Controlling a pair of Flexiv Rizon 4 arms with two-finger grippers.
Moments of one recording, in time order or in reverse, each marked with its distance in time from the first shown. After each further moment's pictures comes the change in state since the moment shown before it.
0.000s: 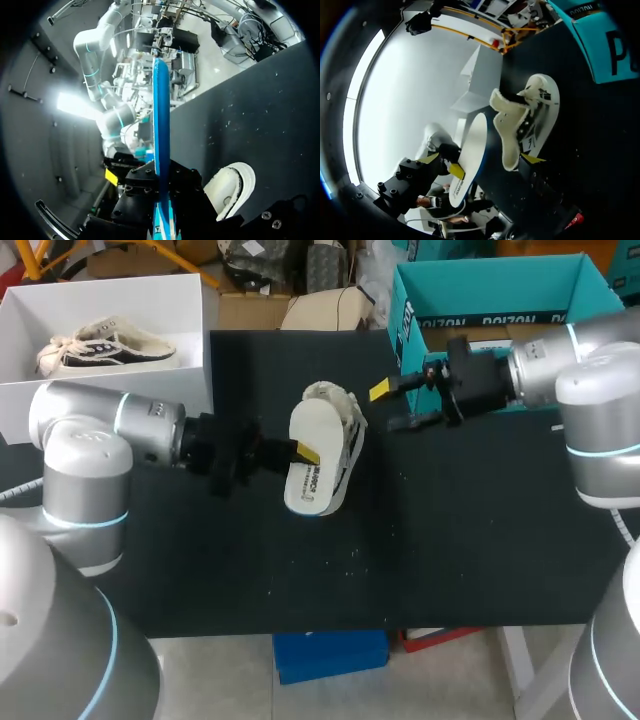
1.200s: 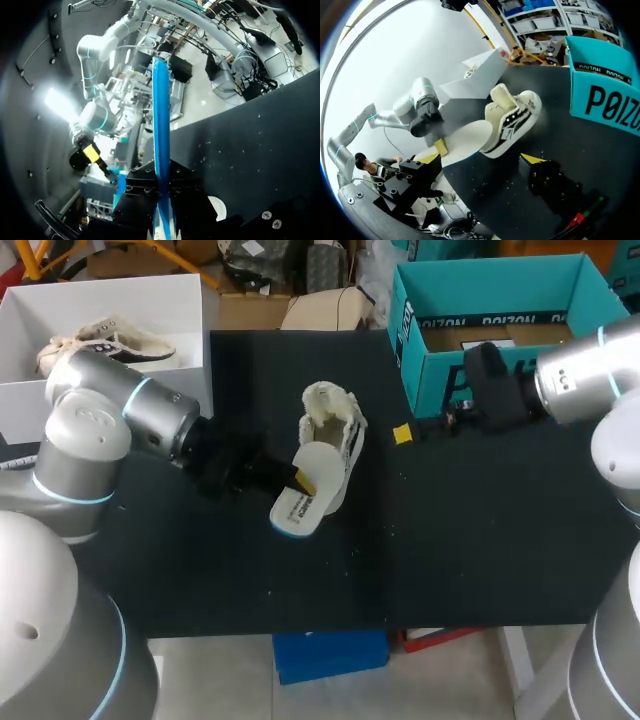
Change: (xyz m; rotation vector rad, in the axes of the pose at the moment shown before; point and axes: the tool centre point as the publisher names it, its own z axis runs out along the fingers) left arm 0.032 -0.036 0.002 0.235 0.193 -0.180; right arm -0.001 -0.058 -0.044 -0.020 -0.298 -0.454
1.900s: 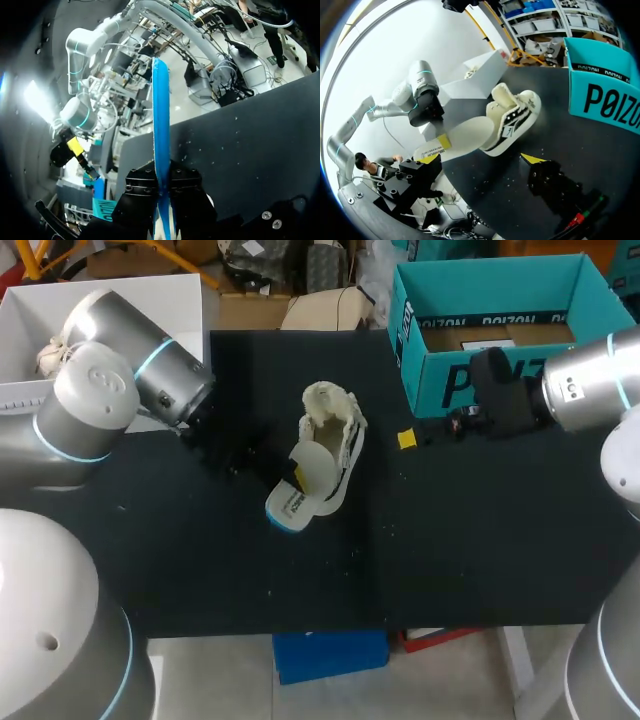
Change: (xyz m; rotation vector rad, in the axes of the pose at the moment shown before) left arm 0.003 0.005 -0.010 0.050 0.248 -0.042; right arm 0.003 -0.006 -0.006 -0.012 -0.002 0.001
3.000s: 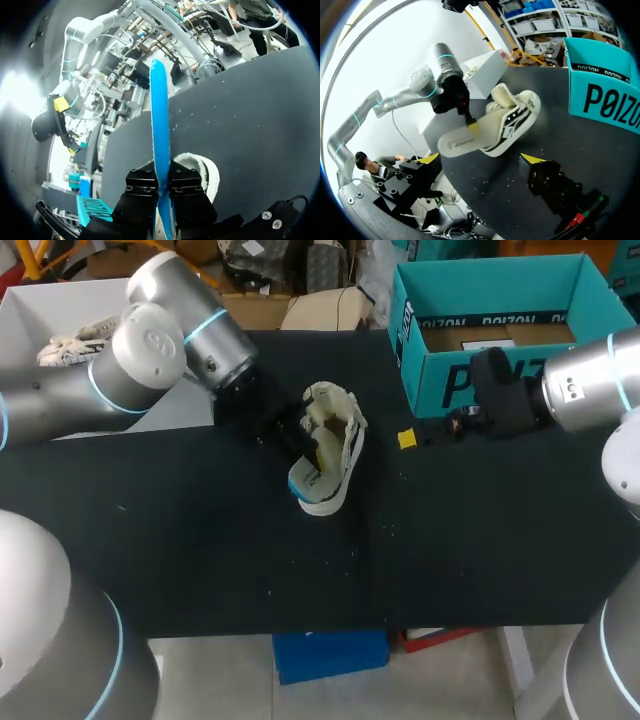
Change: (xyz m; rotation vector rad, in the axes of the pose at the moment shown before) left arm 0.003 0.085 0.011 0.051 0.129 0.002; right arm 0.000 0.000 0.000 -0.001 0.000 0.000
